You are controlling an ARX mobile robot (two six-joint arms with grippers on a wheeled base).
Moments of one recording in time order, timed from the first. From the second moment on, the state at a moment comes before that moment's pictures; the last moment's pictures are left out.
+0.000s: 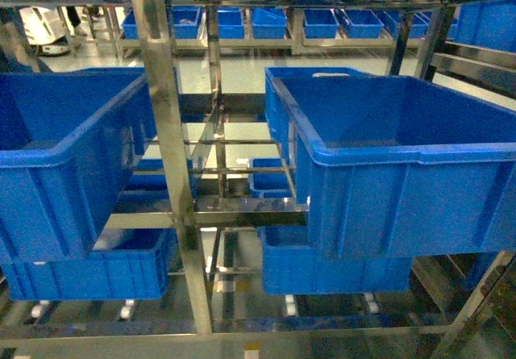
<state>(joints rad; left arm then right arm) -0.13 1.09 0.45 0.71 -0.22 0.01 0.17 0.99 0.34 0.49 0.18 -0.10</state>
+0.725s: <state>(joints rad) -0.13 1.09 0.44 0.71 -0.22 0.01 0.16 0.99 0.34 0.49 0.19 -0.10</state>
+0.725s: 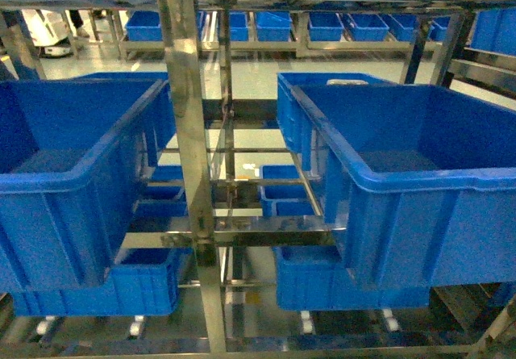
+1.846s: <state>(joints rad) -0.13 1.09 0.44 0.71 -0.22 0.01 0.16 0.99 0.34 0.49 0.19 -0.10</state>
